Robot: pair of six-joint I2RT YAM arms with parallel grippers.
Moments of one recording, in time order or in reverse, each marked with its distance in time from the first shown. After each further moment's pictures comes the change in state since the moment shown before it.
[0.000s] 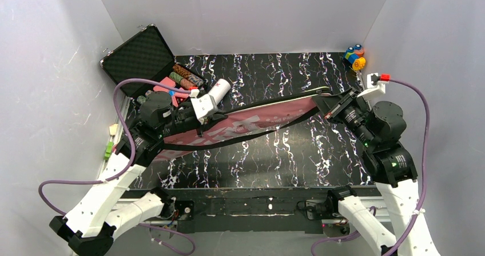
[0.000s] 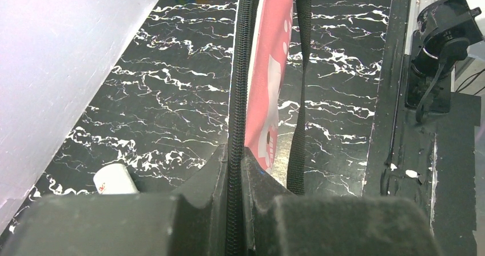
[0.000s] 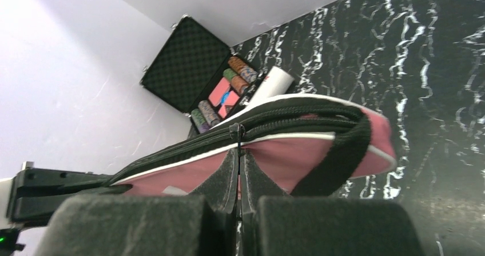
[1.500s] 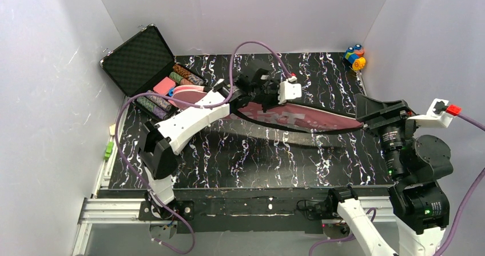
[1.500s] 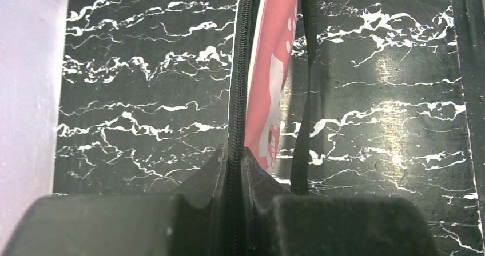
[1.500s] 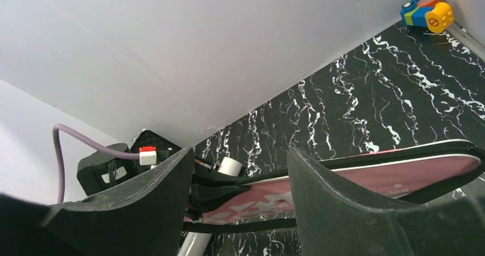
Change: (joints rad) left arm -0.251 0.928 0.642 -0.083 -0.096 0.315; right arm -0.092 -0.164 0.204 -0.222 0.392 -0.062
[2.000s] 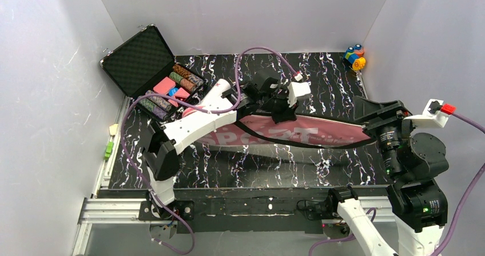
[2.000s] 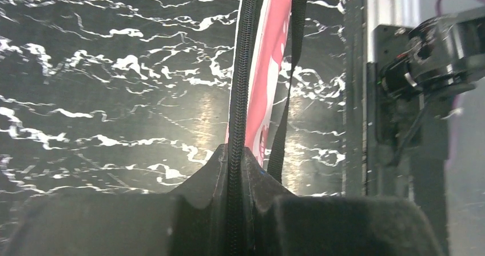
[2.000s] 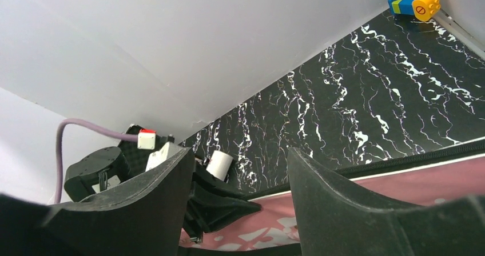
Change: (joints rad) left arm -0.077 0.019 -0.023 0.051 0.022 -0.354; right arm 0.000 0.000 -0.018 -0.034 0.010 0.000
